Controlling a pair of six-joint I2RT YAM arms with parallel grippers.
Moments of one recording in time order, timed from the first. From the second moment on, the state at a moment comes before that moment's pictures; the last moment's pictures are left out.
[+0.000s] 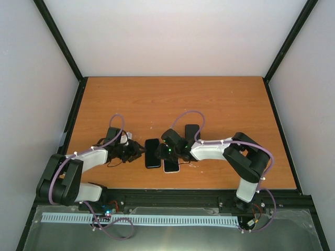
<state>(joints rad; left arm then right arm) -0.25 1.33 0.42 -0.08 0.61 -0.83 0.95 1.76 0.89 -0.01 -0.17 1.04</state>
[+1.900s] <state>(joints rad) -0.22 1.33 0.33 0.05 0.70 -0.81 0.88 1.85 0.81 0.52 -0.49 1.18</state>
